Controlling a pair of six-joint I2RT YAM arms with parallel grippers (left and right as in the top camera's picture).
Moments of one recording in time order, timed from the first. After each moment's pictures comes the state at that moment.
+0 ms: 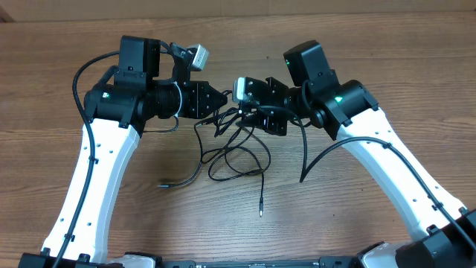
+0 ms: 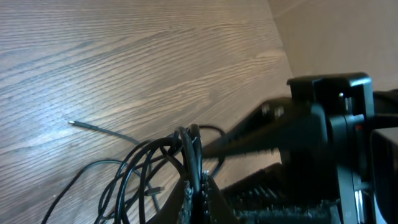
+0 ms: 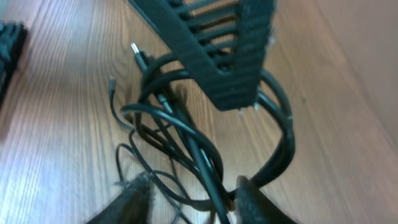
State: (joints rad) left arm -0.18 1.49 1.48 -0.93 0.78 -0.18; right arm 0.48 1.59 1.47 -0.78 -0.65 -0.84
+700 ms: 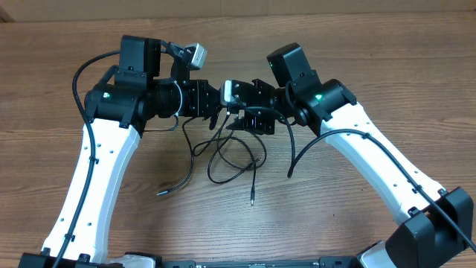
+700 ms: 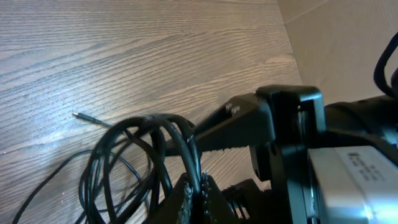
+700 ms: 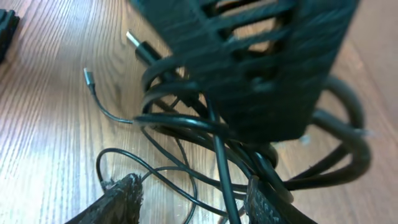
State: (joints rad) left arm -0.18 1.49 1.48 -0.92 0.72 -0.22; right arm 0.52 1.68 1.47 -0.69 -0.64 -0.85
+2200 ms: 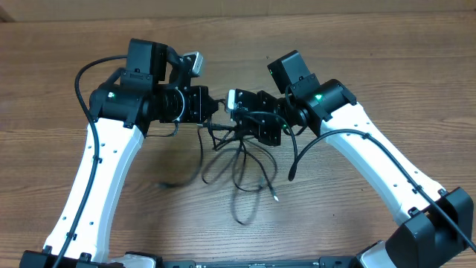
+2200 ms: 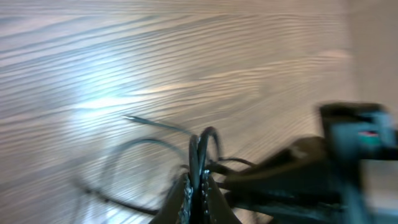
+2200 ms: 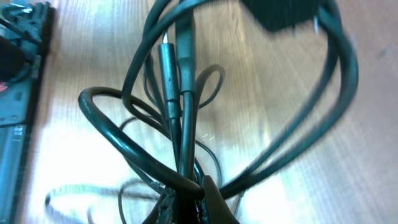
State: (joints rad) left arm -0.20 1.50 1.48 -1.01 0.54 -0.23; right arm 0.52 1.68 1.47 -0.89 -0.63 -0.81
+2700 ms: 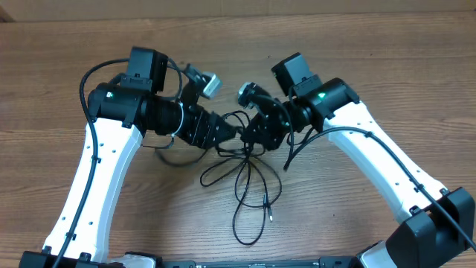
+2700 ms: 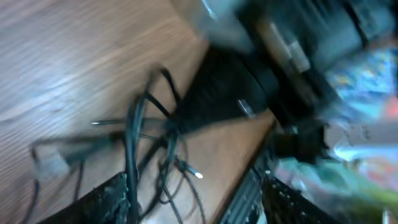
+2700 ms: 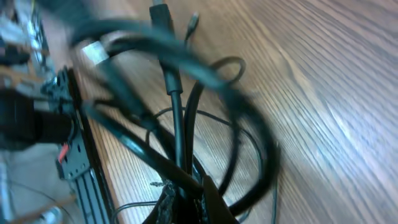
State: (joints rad) left arm -0.20 1.50 1.48 -1.23 0.82 0.25; right arm 0.49 1.68 1.47 -0.98 -0.64 -0.29
